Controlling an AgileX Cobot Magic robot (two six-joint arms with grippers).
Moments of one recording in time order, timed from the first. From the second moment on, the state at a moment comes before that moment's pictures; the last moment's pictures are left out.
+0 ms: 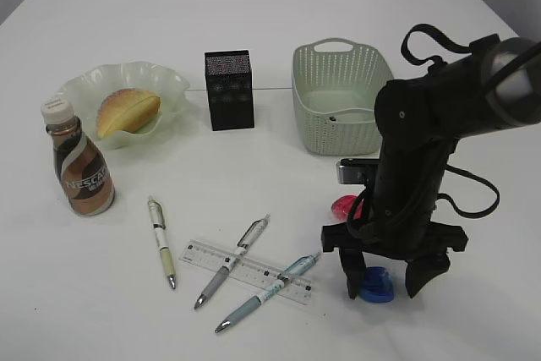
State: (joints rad) left arm -0.19 1.04 -1.00 -0.01 1.15 -0.07; right arm 0.44 2.01 -1.17 0.14 0.93 0.35
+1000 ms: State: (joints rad) left arm -0.19 1.04 -1.00 -0.01 1.19 -0.07; right arm 0.44 2.01 -1.18 0.14 0.92 0.34
